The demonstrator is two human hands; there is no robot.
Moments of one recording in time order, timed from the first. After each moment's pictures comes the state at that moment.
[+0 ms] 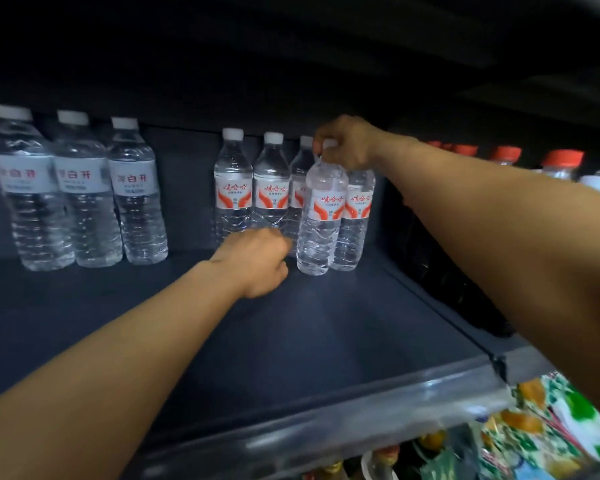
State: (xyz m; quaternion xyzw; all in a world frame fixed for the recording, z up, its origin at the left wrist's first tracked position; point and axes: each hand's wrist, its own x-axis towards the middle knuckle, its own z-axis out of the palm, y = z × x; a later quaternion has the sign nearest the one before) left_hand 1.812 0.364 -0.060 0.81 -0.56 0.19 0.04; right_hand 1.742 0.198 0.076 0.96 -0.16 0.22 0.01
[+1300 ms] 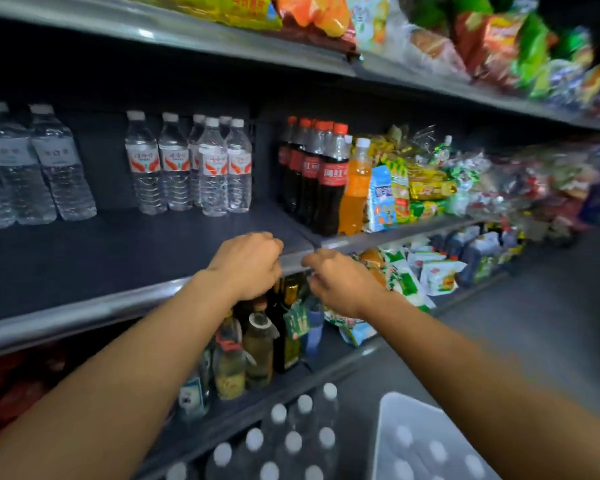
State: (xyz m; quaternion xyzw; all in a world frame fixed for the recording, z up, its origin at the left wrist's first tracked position) left_hand 1.568 0.435 -0.063 0.75 -0.64 0.15 0.08; right_hand 1.414 0.336 -0.089 0.96 -0.25 0.14 0.04
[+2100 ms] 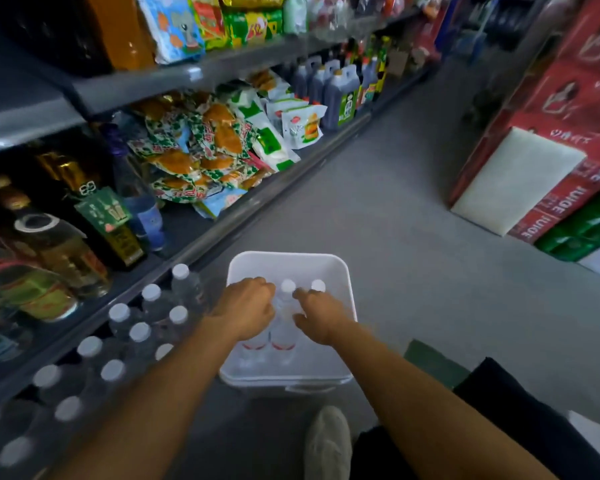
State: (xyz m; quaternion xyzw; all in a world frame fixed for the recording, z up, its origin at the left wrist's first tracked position) left_hand 1.307 0.379 -0.310 0.62 -0.77 -0.11 -0.01; right_hand 1.142 0.356 -0.348 0.80 -0.56 -0.06 -0.21
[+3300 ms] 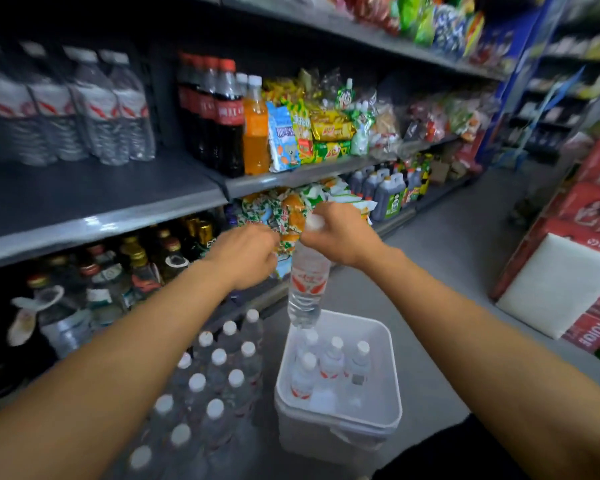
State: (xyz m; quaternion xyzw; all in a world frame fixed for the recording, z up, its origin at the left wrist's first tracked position) left_hand 1.404 0.445 -0.110 0.65 -0.75 0.11 0.09; right_hand 1.237 0.384 -0.076 0.88 -0.42 0.22 -0.07
